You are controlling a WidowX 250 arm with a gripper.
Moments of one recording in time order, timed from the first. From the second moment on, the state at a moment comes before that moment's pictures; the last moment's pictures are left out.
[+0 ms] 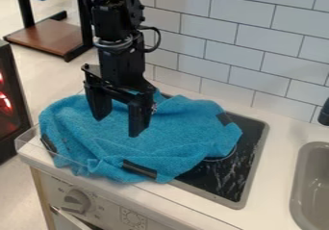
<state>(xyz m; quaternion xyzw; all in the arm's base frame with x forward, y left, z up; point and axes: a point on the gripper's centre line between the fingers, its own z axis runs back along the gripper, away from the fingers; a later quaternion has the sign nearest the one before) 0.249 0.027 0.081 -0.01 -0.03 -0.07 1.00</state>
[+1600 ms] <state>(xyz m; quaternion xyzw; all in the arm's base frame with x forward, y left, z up) 0.377 -0.073 0.039 -0.02 -0.05 0.09 0.99</state>
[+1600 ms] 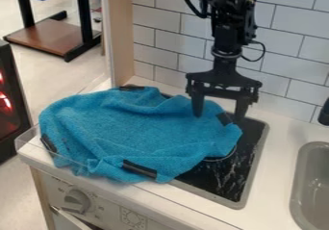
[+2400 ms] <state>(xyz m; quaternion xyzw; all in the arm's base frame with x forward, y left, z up) 0.402 -0.097 0.004 -0.01 -0.03 0.10 0.99</state>
